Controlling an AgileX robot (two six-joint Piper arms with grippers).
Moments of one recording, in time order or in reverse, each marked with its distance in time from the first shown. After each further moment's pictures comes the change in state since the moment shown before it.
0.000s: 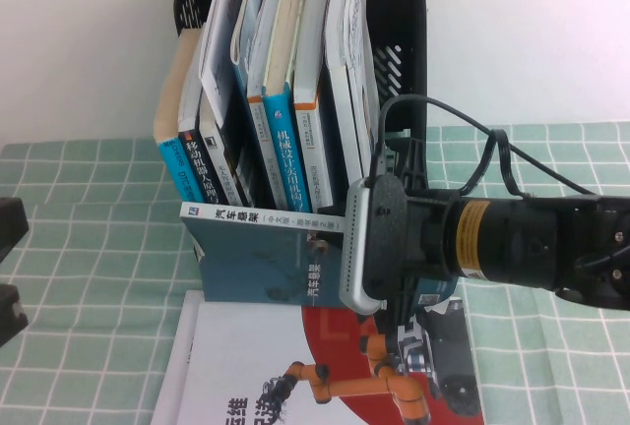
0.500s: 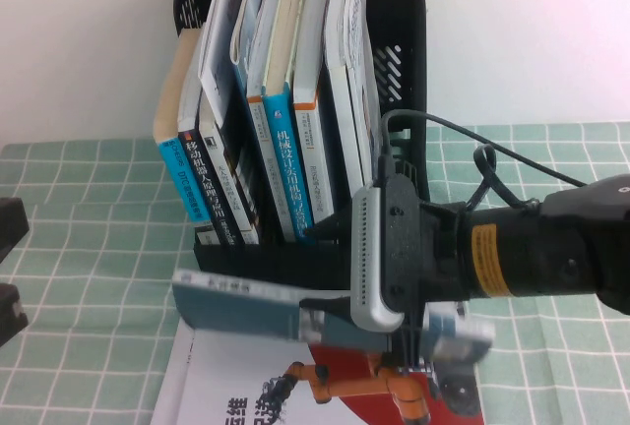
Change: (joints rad) right arm 0.000 -0.060 0.000 -0.458 -0.155 0.602; left arm 0.000 0.000 0.000 0.000 0.000 -0.002
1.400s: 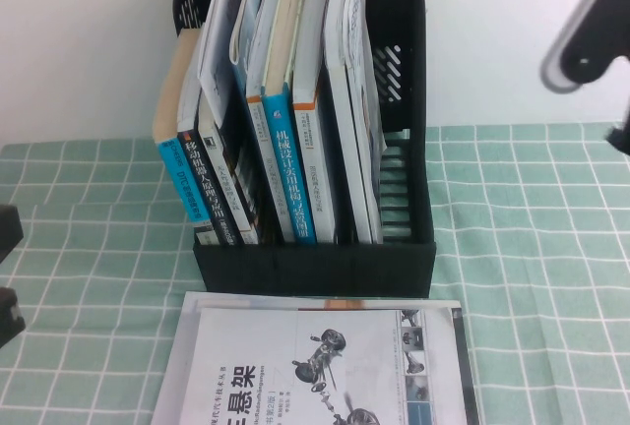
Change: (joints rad) right arm -0.006 -0.352 -0.124 0.295 1.112 -0.400; left arm 0.000 -0.002 0.000 -0.004 0.028 -0.002
